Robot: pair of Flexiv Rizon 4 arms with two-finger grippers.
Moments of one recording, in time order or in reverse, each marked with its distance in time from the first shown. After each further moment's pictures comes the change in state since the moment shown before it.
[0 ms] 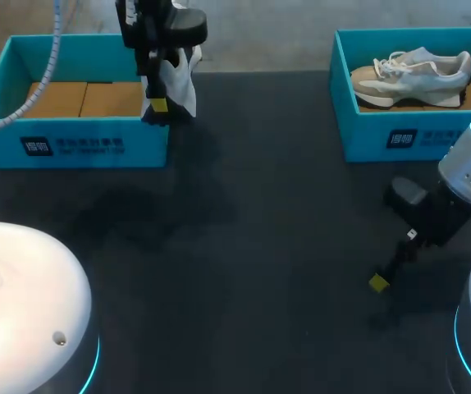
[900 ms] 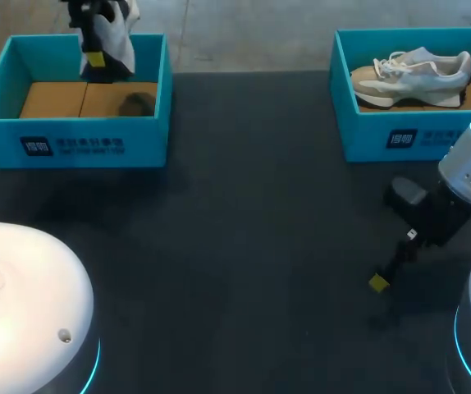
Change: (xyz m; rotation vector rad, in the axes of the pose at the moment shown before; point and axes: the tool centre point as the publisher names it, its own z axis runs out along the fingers) left arm -0.070 0.113 -0.046 -0.022 -0.044 -0.071; right arm 0.000 0.000 0.000 0.000 0.000 0.000
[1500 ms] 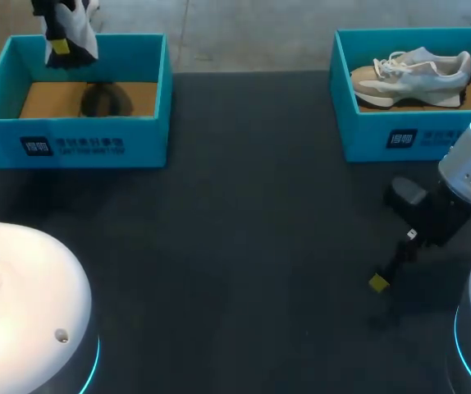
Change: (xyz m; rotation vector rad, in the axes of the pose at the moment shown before) left arm -0.046 0.068 0.002 0.019 -0.006 -0.102; right arm 0.000 0.000 0.000 0.000 0.000 0.000
